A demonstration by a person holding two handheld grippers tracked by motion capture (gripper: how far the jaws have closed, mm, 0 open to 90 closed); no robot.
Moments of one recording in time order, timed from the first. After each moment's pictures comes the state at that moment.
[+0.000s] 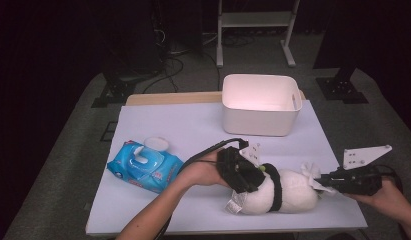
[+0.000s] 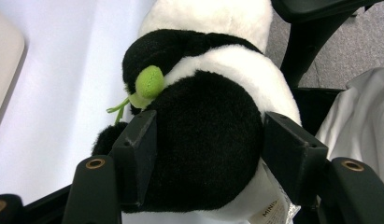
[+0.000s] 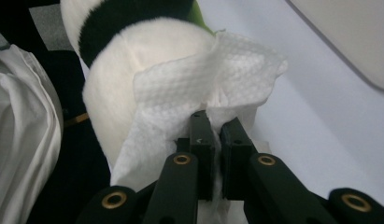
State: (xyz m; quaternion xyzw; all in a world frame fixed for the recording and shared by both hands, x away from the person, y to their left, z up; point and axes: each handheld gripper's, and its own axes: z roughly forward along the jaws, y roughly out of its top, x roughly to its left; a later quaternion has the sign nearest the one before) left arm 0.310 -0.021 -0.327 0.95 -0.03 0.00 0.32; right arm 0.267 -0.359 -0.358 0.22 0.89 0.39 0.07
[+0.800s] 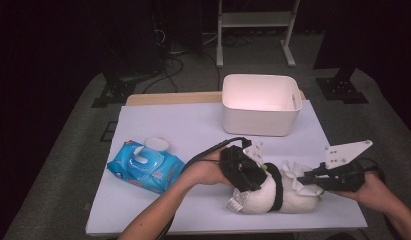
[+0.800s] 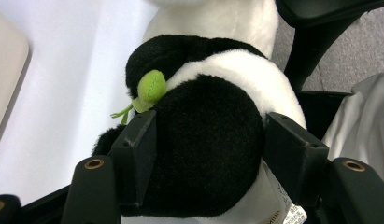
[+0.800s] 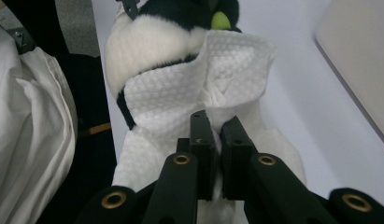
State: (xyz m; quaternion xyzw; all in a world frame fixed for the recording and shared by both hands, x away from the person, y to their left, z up) left arm 0.313 -0.028 -0.327 0.95 -0.03 0.01 0.32; right arm 0.268 -0.312 -0.333 0.15 0.91 0.38 0.08
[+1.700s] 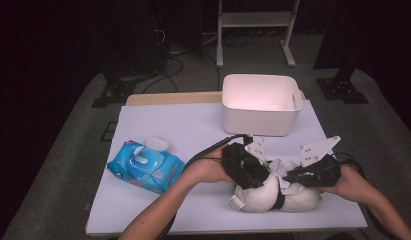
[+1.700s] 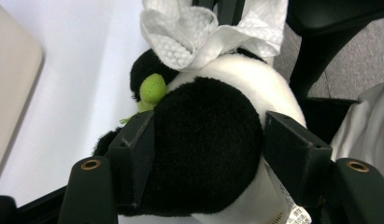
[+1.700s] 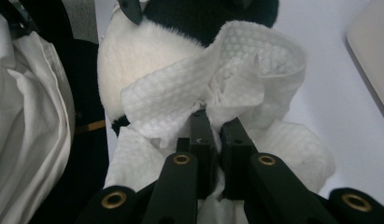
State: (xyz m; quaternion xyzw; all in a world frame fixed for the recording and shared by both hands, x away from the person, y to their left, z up) left arm 0.314 -0.031 -0.317 0.94 -0.03 0.02 0.33; right arm 0.287 -0.272 -0.341 0.12 0.93 0.35 0.05
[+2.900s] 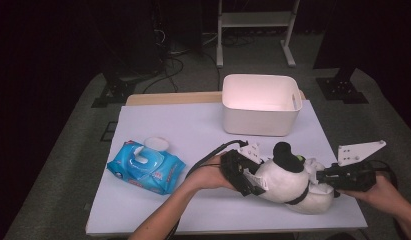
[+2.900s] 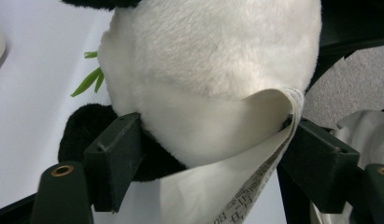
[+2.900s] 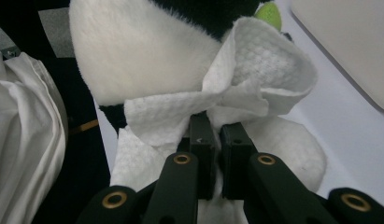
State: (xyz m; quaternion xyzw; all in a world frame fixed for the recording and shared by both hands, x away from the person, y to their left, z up) left arm 0.321 -0.029 -0.356 0.92 0.01 -0.04 0.39; right arm 0.273 -0.345 -0.349 0.20 0.89 0.40 0.07
